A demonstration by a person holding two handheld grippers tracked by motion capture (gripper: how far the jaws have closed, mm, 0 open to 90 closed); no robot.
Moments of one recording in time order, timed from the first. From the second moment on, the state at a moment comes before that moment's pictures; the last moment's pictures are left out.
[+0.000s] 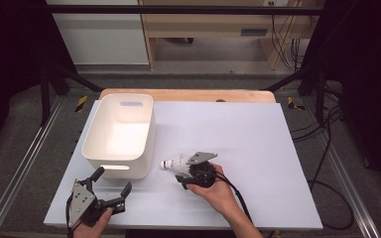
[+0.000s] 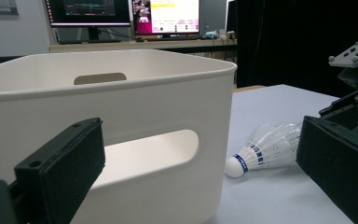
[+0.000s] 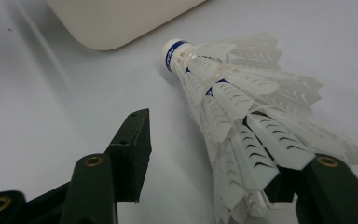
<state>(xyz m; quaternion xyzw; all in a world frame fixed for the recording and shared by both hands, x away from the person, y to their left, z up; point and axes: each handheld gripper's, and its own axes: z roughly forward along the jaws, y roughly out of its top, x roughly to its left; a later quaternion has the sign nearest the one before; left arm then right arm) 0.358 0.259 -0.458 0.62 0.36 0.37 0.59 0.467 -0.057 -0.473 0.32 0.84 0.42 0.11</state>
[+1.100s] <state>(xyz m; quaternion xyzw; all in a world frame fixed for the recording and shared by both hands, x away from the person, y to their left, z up) 0.358 0.259 -0.458 0.62 0.35 0.37 0.59 0.482 -0.063 -0.480 0.32 0.84 0.43 0.11</state>
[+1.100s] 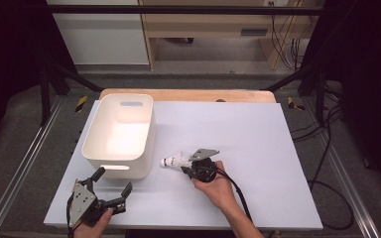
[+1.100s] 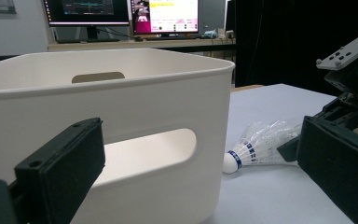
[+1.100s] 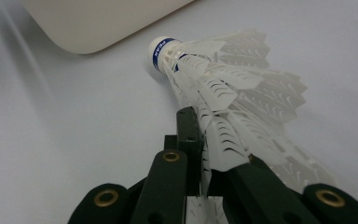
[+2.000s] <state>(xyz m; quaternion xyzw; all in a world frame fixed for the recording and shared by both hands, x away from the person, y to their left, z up) 0.358 0.260 -0.458 0.62 0.36 0.37 0.59 0.477 -0.076 -0.418 0.29 0.83 0.46 0.14</state>
